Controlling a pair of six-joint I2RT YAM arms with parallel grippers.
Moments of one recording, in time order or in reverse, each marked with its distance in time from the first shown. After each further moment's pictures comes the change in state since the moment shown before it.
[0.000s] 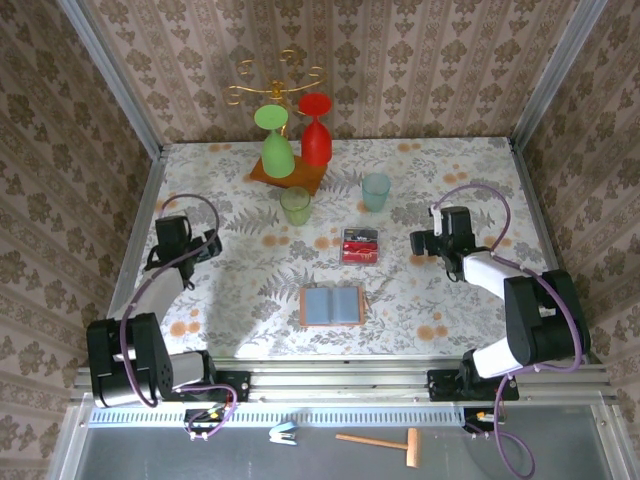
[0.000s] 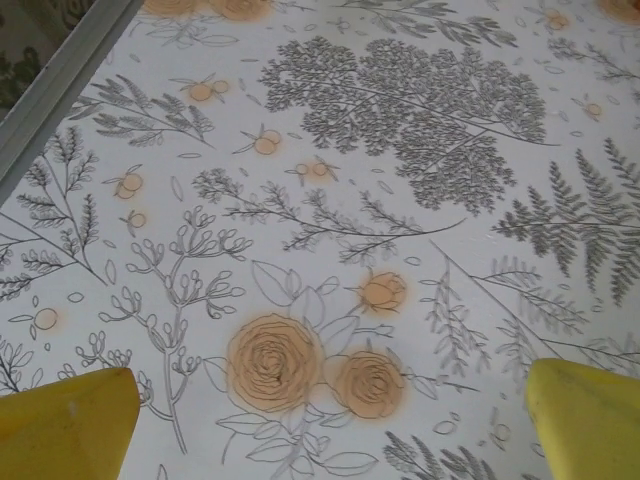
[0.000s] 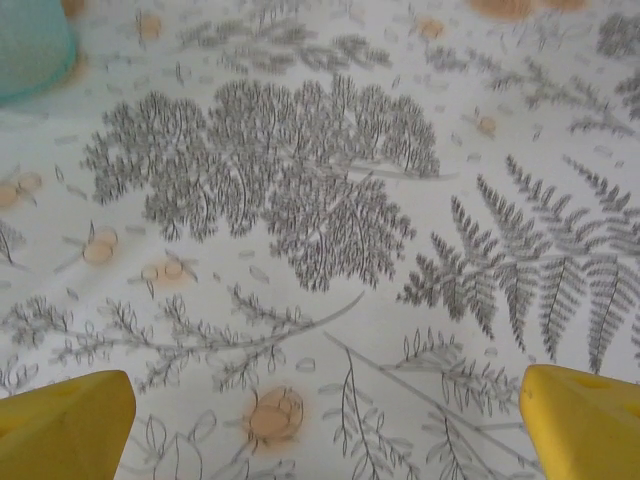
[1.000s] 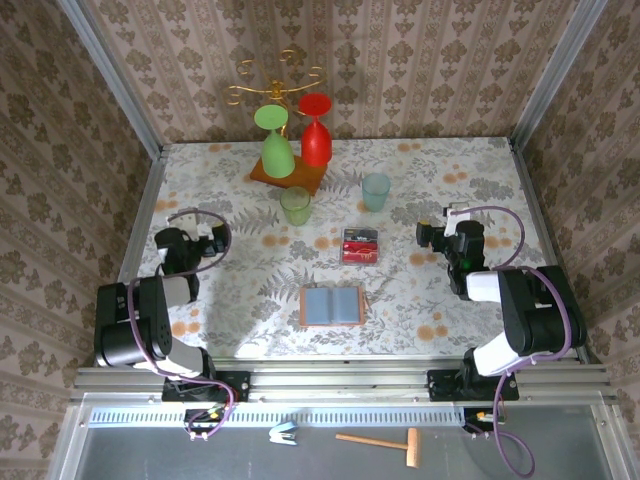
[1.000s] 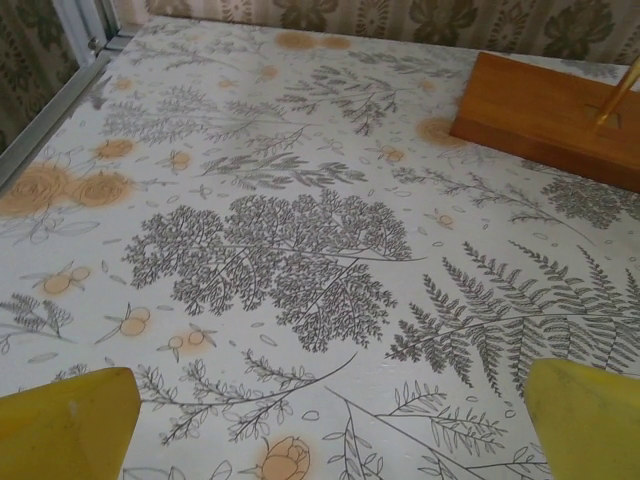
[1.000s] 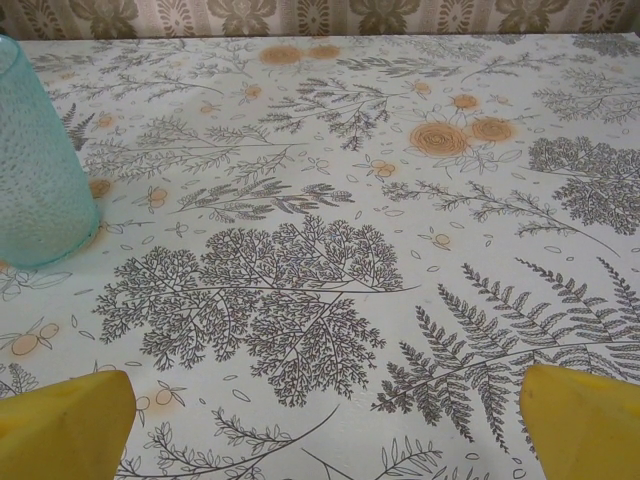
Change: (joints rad) left arm 0.009 0.222 -0.137 0.710 0.251 0.147; right arm -0.079 0.055 -0.187 0.539 -0.073 0.067
